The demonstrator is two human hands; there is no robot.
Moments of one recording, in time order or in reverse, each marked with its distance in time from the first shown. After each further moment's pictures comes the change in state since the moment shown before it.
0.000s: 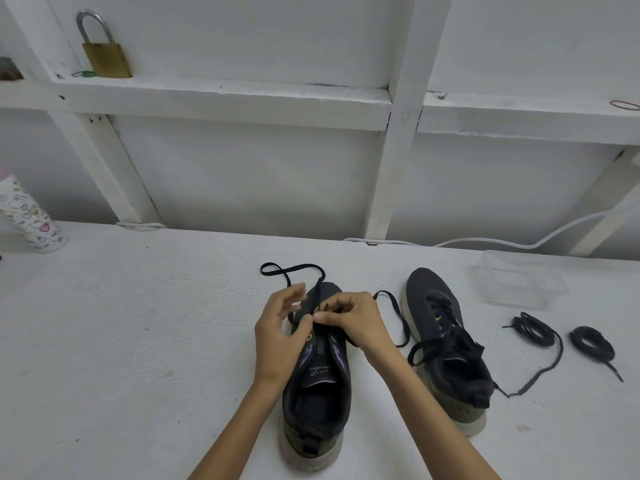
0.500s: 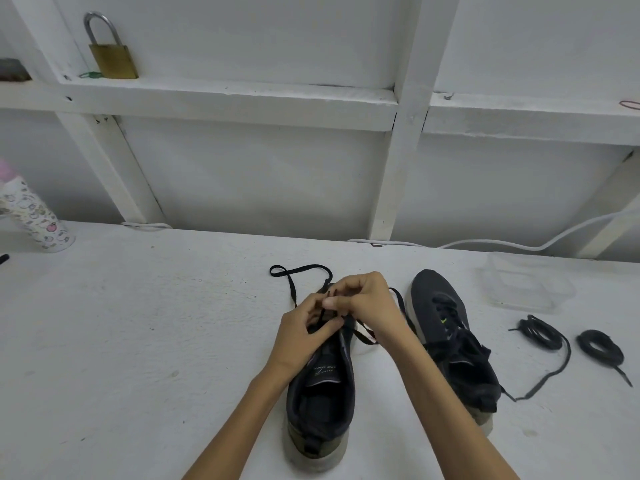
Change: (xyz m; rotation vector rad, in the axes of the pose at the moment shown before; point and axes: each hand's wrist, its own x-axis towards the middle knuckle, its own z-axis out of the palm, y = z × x) left_hand 0.012 -0.001 0.009 -0.014 -0.307 -0.124; right_hand 0.008 -0.033 -0.011 0.014 -0.040 -0.033
